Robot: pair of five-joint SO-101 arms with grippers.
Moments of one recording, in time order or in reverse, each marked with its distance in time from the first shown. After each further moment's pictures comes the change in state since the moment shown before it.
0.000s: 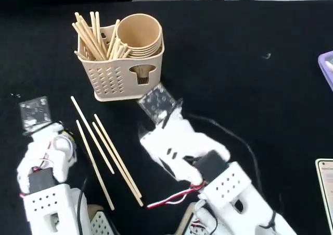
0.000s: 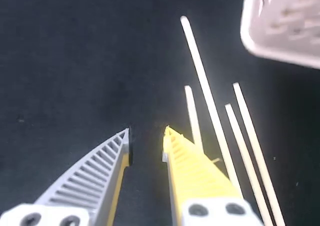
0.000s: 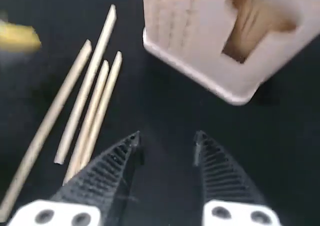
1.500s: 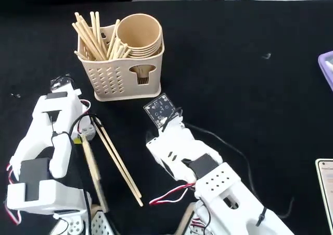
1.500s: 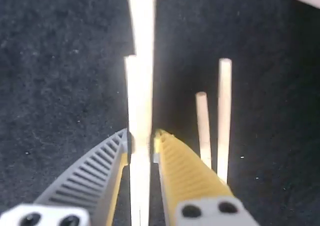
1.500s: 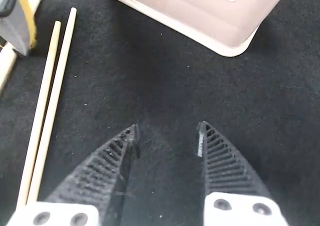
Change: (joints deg) left arm 12.0 80.5 -41.6 4.2 17.6; right arm 3.9 4.3 16.6 -19.0 -0.1
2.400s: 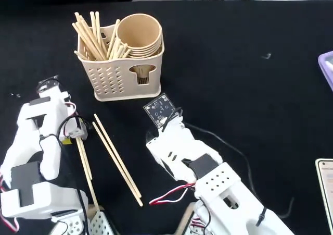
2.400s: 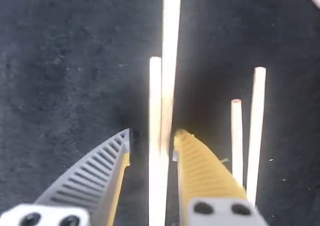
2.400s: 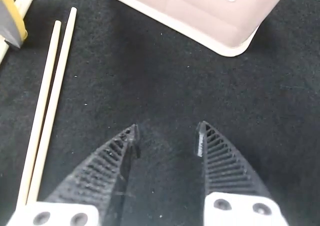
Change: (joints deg) left arm -8.4 -0.4 1.8 -3.7 -9.6; right arm 0.0 0.0 0.0 0.0 0.0
